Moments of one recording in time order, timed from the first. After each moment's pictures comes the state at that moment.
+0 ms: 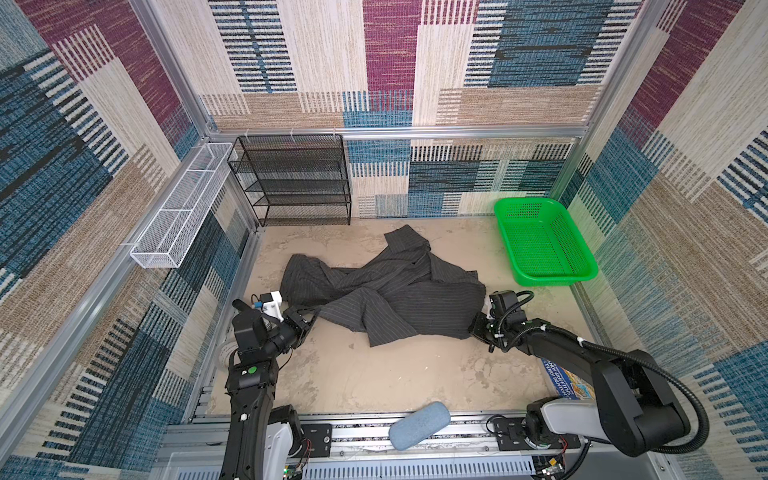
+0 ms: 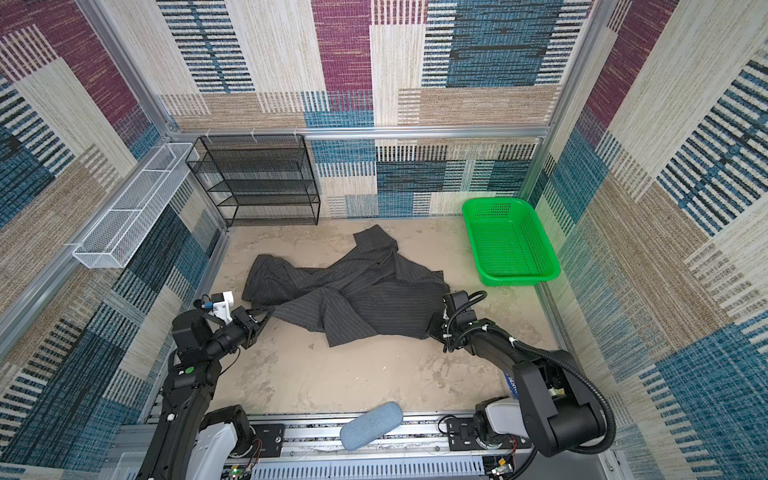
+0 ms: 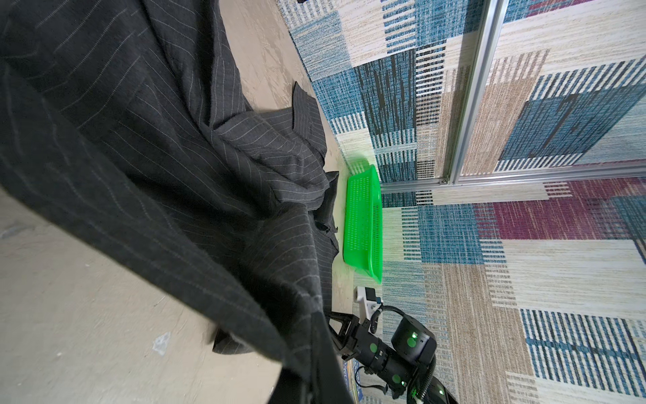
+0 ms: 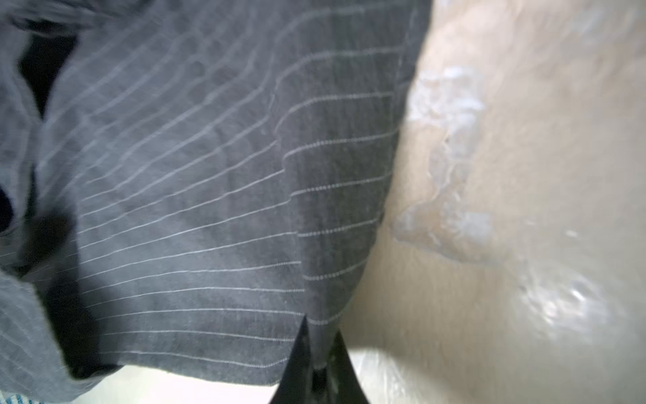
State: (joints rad) left arm 0.24 0.69 0.40 -0.14 0.78 -0.97; right arm 0.27 1.28 0.51 -0.22 -0.21 0.72
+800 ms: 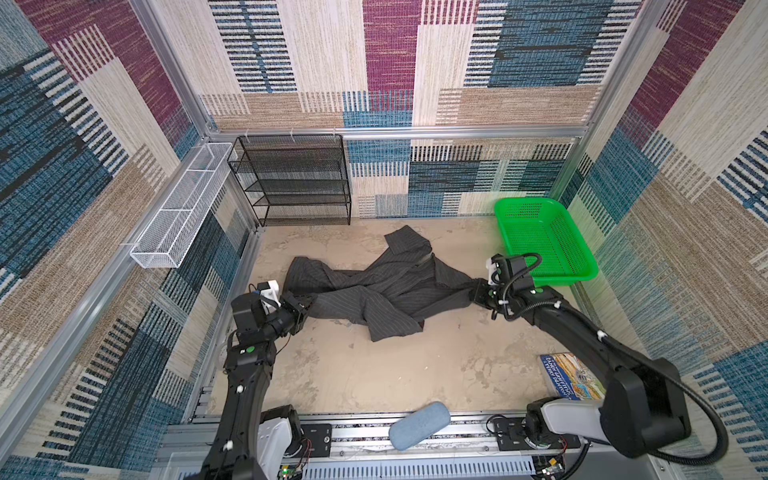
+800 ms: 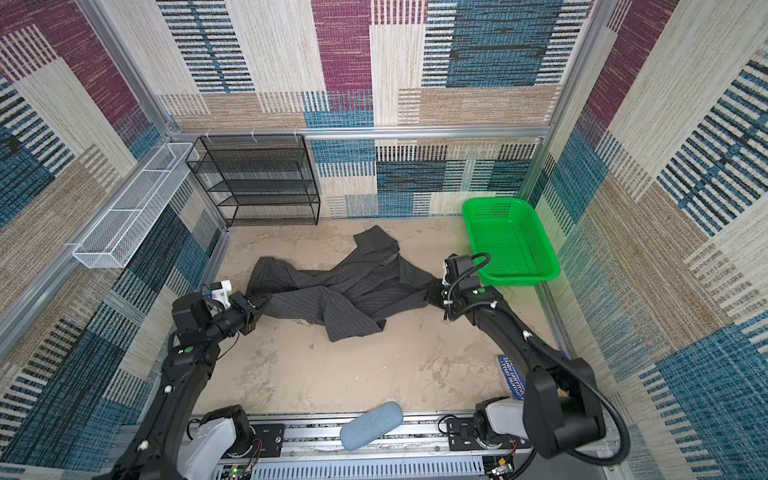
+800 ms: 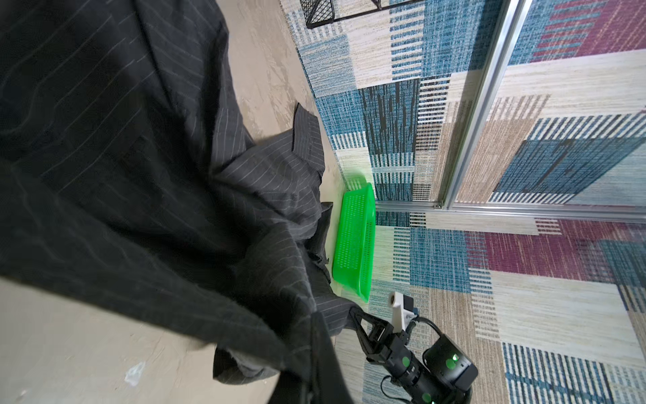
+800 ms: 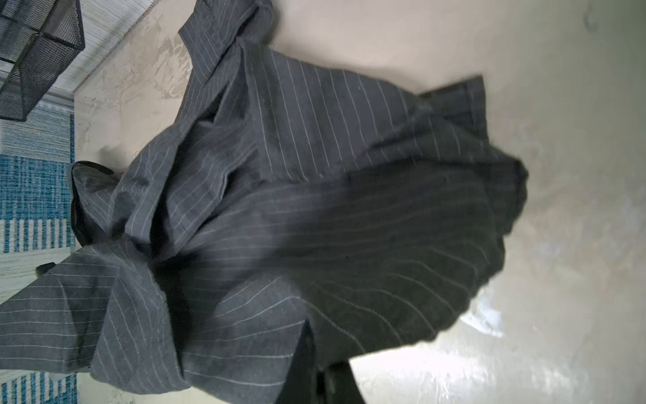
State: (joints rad) left arm 0.23 0.96 0.57 -0.03 0.76 -1.06; right arm 0.23 1.38 0.98 -0.45 -0.21 0.56
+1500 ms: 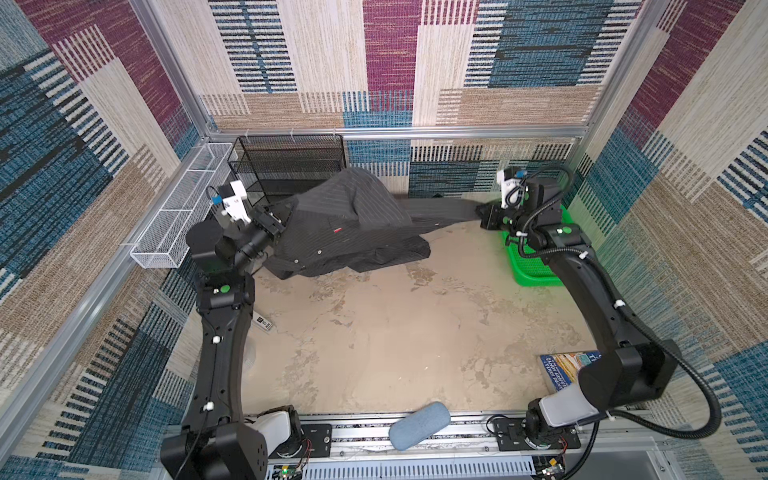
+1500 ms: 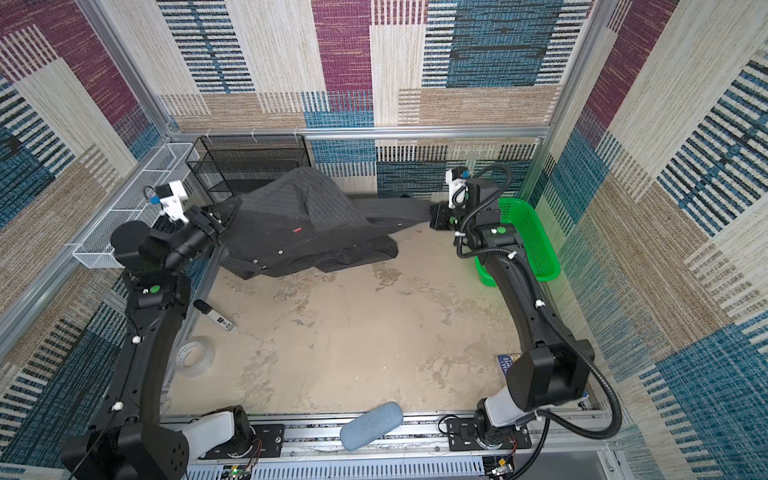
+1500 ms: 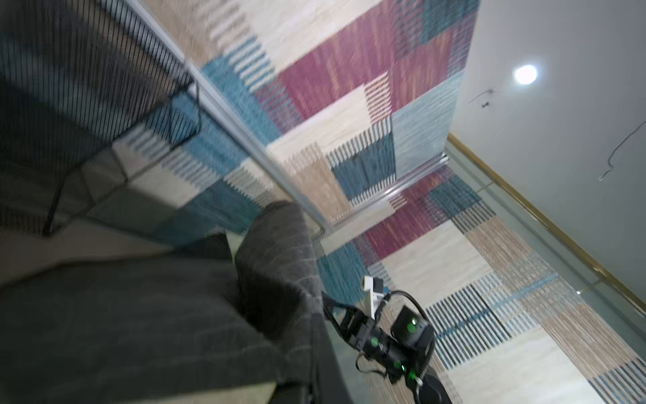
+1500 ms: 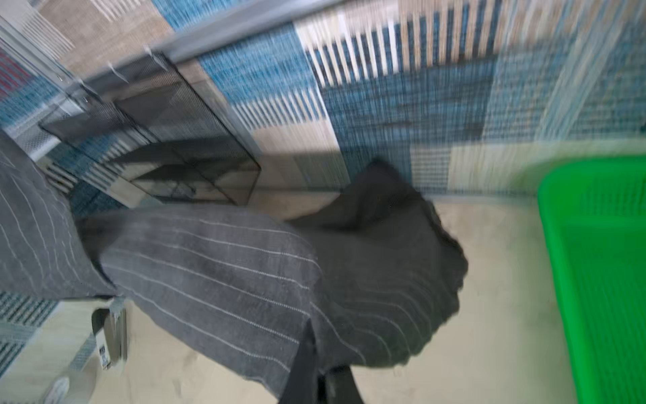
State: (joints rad) left arm 0.20 1.09 1.02 0.21 0.81 -1.15; right arm 0.14 1.43 1.38 -0.48 -0.34 0.25
